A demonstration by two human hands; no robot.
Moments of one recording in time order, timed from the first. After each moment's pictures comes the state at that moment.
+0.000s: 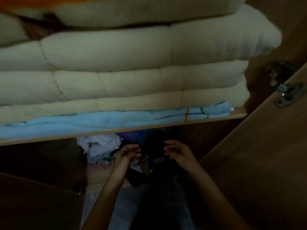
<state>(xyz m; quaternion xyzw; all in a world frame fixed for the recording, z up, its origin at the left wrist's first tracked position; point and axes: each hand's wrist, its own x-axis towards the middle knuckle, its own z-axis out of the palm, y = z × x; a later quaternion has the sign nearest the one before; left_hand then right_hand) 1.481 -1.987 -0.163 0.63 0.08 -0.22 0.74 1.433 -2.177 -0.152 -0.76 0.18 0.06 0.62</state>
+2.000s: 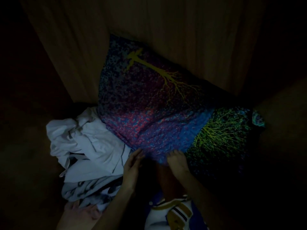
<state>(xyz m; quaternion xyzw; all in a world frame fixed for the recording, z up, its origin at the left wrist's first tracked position) 1.741 -1.994 -0.702 0.65 0.08 0.02 0.75 1.782 -2.153 -0.752 -0.99 -0.09 -0.14 -0.04</state>
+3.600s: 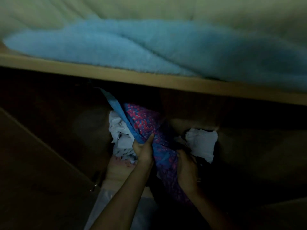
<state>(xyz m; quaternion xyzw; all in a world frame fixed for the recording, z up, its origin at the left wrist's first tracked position) 1.572 -1.943 -0.341 0.47 0.30 0.07 0.83 1.517 -2.067 -0.381 -0.96 0.02 -0.08 0.28</state>
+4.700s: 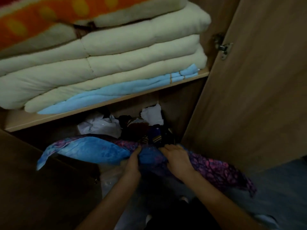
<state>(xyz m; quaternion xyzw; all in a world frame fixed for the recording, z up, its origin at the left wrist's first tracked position) 1.329 -1.908 -0.127 0.57 0.31 -0.25 0.72 1.253 -2.034 -0.121 -0.99 0.06 0.04 0.13</state>
